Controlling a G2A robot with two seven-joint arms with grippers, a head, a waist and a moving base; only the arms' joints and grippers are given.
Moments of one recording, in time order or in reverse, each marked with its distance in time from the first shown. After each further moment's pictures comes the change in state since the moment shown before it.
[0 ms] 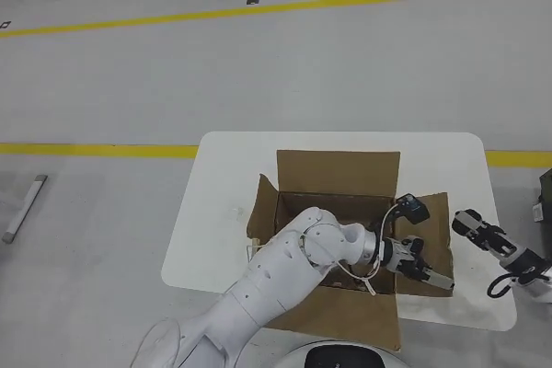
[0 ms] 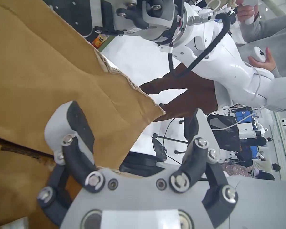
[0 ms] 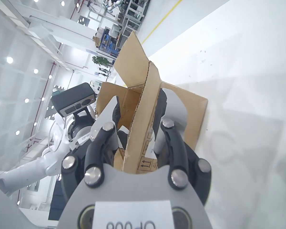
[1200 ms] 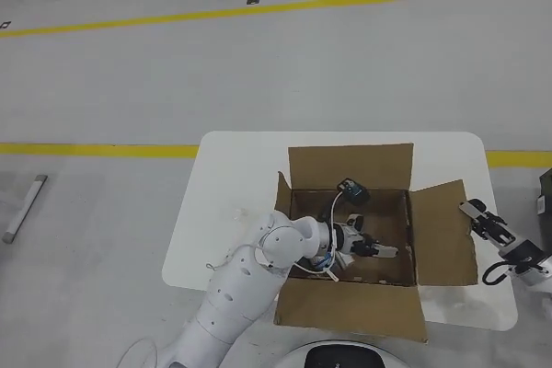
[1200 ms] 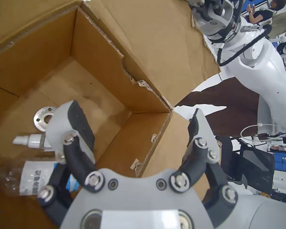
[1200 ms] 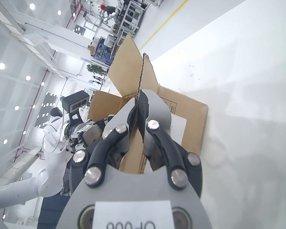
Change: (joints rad) left arm 0.191 0.142 -0.296 -0.281 0.328 0.194 -0.070; right arm 0.048 -0.009 -0.023 0.041 -0.078 -0.004 -0.123
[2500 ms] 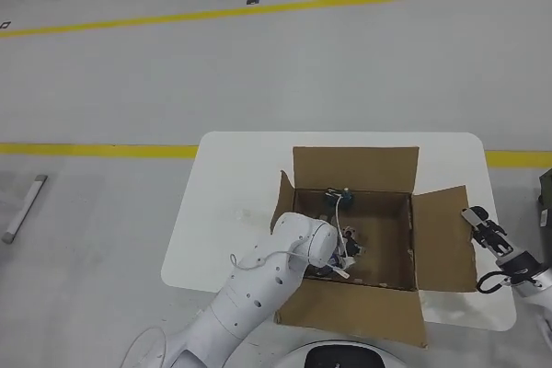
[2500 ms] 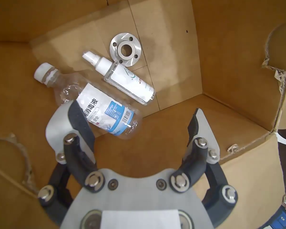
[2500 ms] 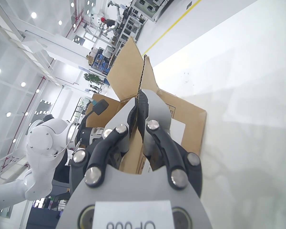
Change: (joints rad) left arm -0.095 -0.038 0.173 0.016 0.366 0.604 -0.261; right arm -0.067 -0.028 -0.019 -0.032 -0.086 -0.023 -0.149
